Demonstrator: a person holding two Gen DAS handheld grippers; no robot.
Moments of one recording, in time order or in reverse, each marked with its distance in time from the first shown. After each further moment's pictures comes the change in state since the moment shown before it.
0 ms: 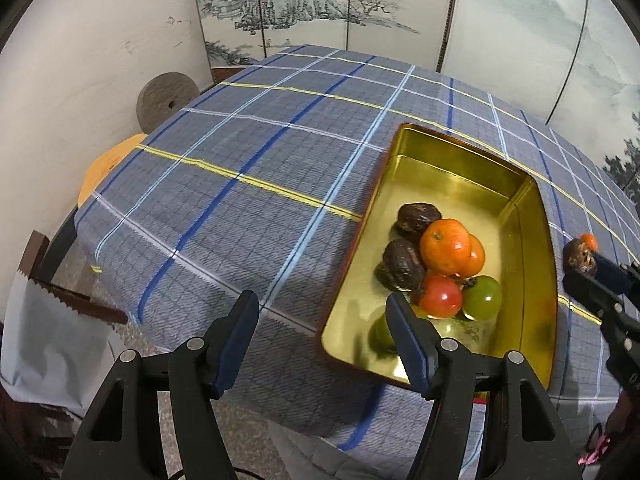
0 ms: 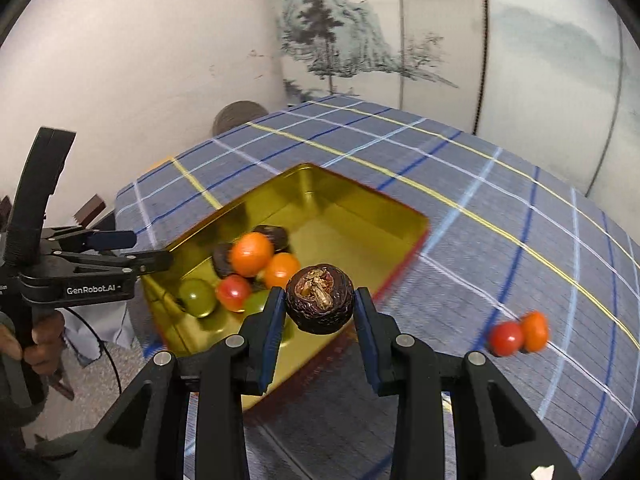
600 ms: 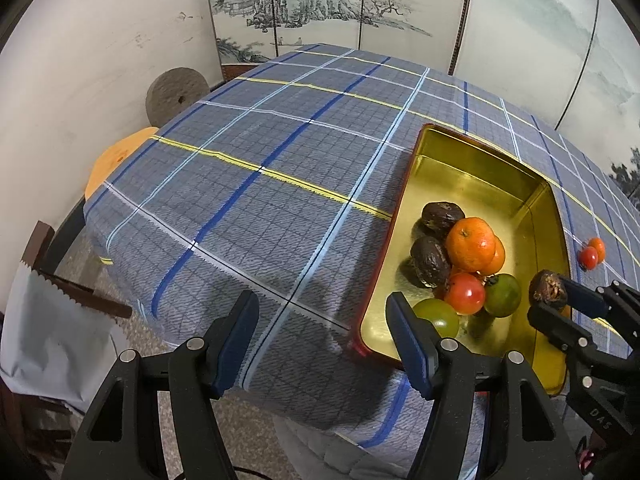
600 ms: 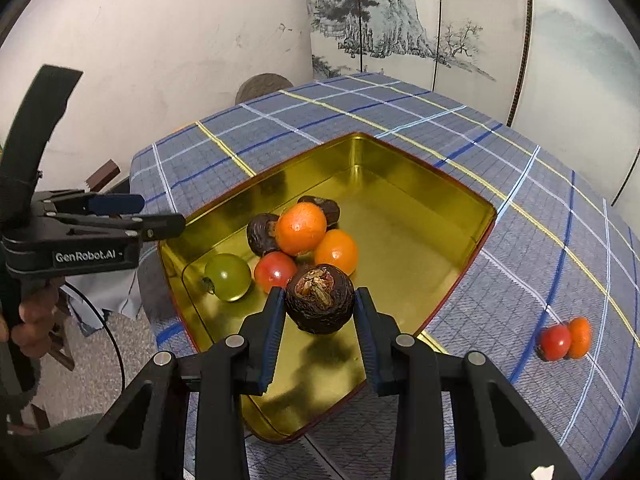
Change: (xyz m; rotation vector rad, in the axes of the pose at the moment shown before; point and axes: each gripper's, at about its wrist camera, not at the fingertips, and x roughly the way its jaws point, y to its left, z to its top) left arm 0.001 0.017 -0.005 -0.024 -0.001 0.012; right arm 0.032 0.035 -0.008 -0.079 0.083 0.041
